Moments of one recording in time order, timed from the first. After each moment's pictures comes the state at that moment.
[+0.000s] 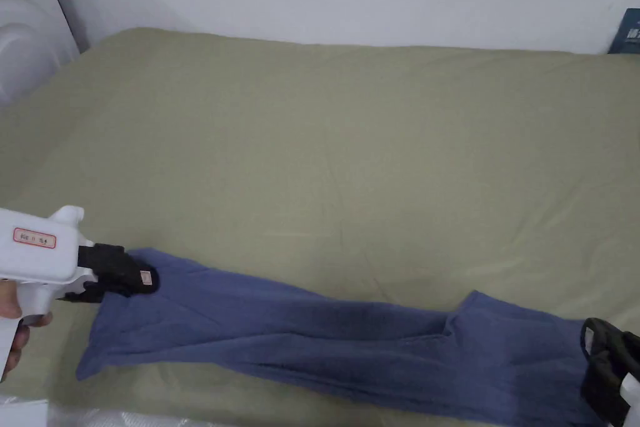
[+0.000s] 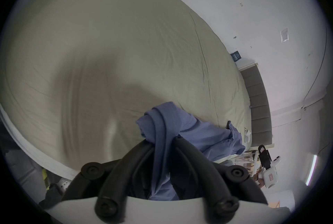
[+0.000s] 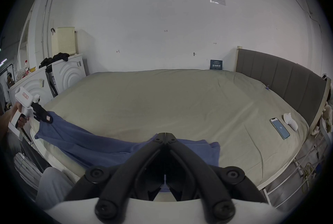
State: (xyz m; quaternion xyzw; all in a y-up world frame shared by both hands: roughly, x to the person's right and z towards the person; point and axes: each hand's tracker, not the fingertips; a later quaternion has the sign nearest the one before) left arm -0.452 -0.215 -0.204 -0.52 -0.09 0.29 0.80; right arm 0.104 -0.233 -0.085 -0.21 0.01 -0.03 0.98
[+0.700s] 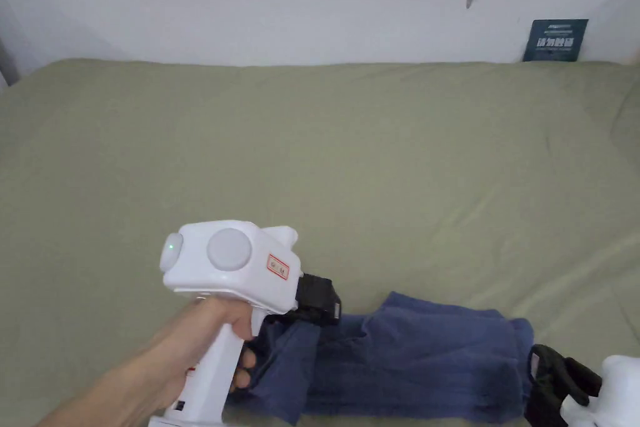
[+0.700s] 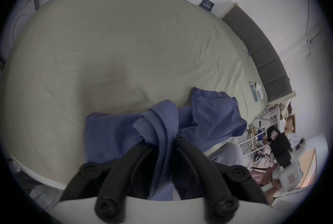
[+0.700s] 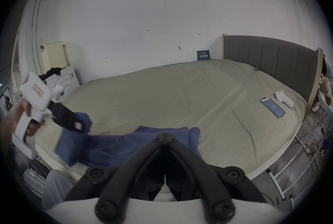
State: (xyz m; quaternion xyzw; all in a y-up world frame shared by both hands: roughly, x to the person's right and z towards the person) left arm -0.131 -0.254 -0.248 -0.55 -0.21 0.09 0.80; right arm 0.158 -0.248 -0.053 -0.23 -0.03 -0.09 0.97
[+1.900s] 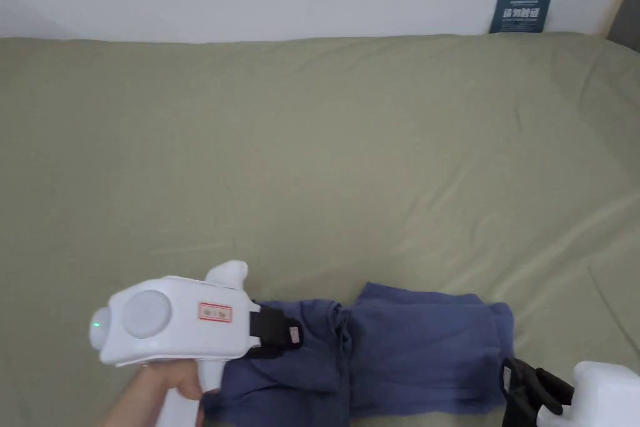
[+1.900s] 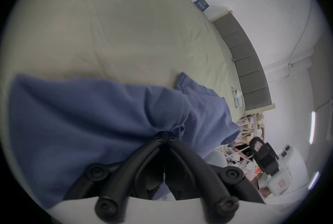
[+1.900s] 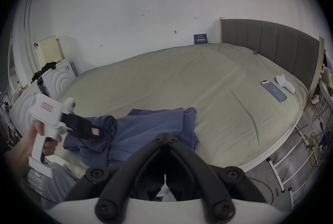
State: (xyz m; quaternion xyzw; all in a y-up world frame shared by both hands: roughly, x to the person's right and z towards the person) left arm -0.184 -0.276 -0.224 -0.52 -0.26 0.22 0.78; right arm 0.158 -0.269 -0.067 -0.29 -0.02 -0.10 0.95
